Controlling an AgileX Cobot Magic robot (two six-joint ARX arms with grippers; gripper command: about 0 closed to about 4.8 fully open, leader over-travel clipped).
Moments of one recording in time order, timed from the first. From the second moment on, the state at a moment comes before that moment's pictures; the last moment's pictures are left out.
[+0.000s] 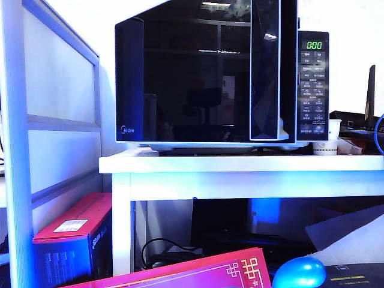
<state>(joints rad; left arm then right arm) -0.42 1.50 2.15 -0.94 0.08 0.12 0.17 1.28 1.27 -0.01 -0.21 -0.15</state>
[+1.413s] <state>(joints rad) -0.48 1.79 2.15 -0.67 0.28 0.09 0.17 1.27 1.27 -0.15 -0.67 -0.18</state>
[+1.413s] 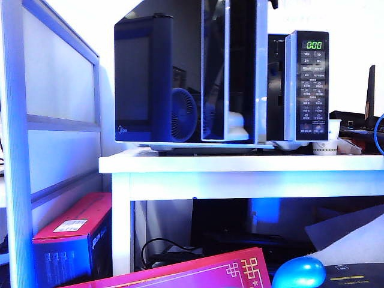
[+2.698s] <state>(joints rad) -0.51 1.87 2.16 -0.84 0.20 0.11 0.27 1.27 1.27 -0.37 -0.94 -0.18</state>
